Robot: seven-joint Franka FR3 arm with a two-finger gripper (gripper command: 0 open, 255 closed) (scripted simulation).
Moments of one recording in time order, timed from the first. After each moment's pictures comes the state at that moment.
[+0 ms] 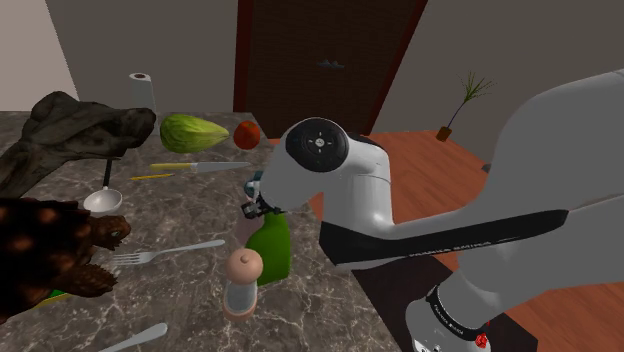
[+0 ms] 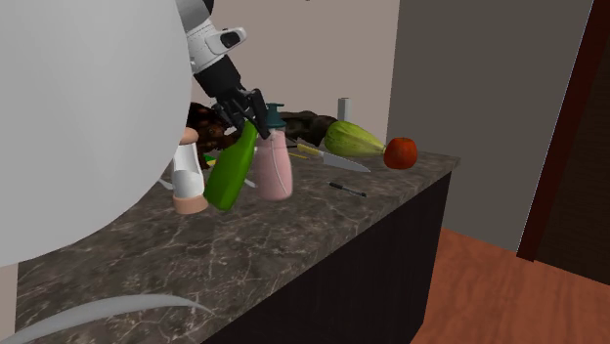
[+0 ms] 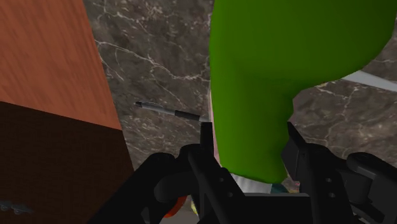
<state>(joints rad) -0.52 -0.38 1.22 -2.47 -0.26 2.51 1.02</state>
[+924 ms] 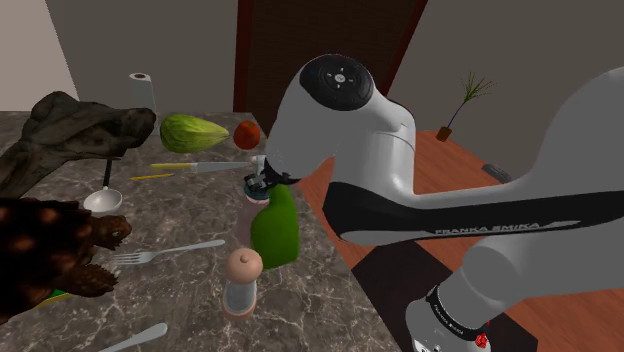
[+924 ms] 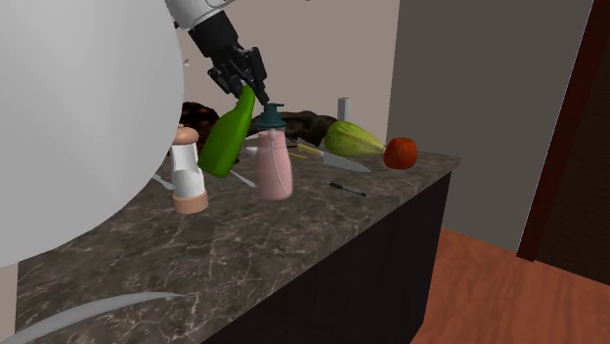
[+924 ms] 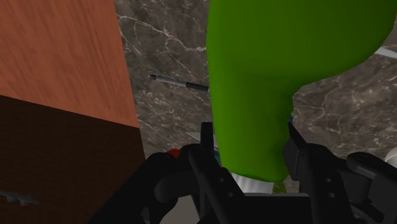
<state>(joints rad) -0.35 -0.46 1.01 -2.39 -0.15 2.35 0.87</state>
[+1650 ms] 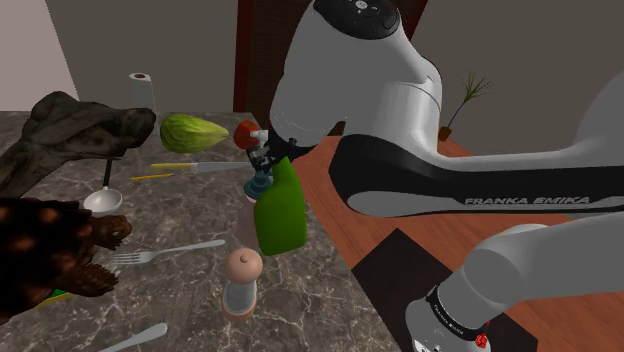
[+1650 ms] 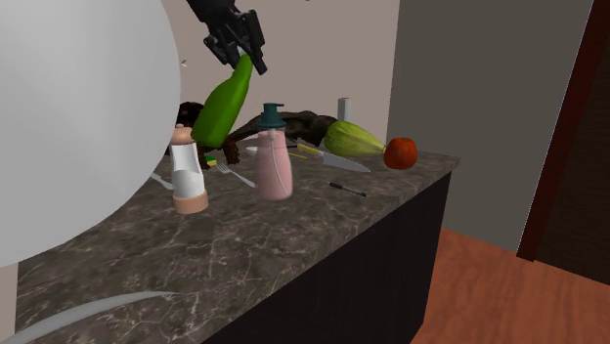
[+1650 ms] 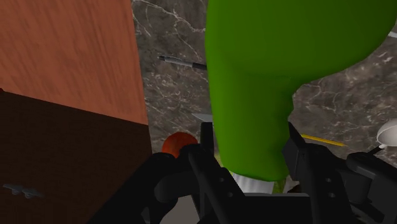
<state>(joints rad) -0.30 -0.51 0.93 -2.29 -0.11 2.21 0.79</state>
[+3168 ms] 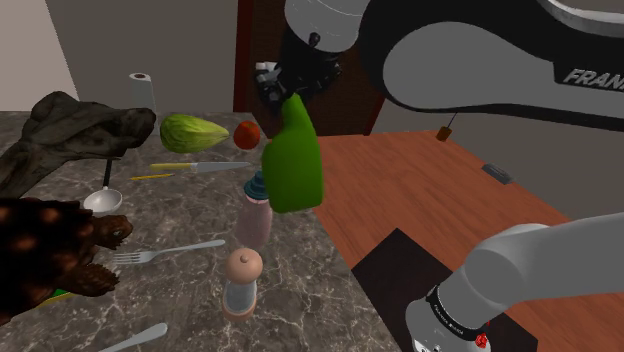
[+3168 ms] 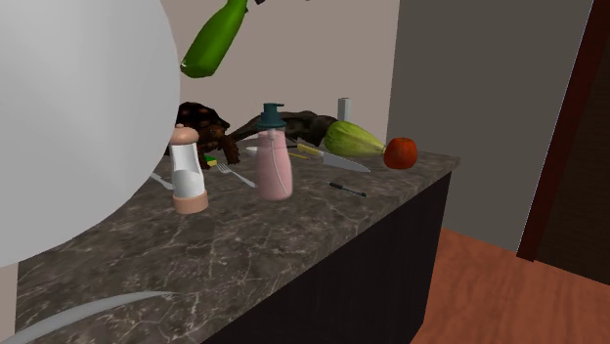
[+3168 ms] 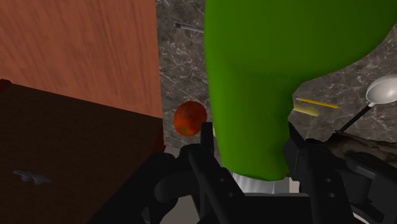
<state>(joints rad) -0.29 -0.51 0.84 -2.01 -0.10 1.93 0.67</state>
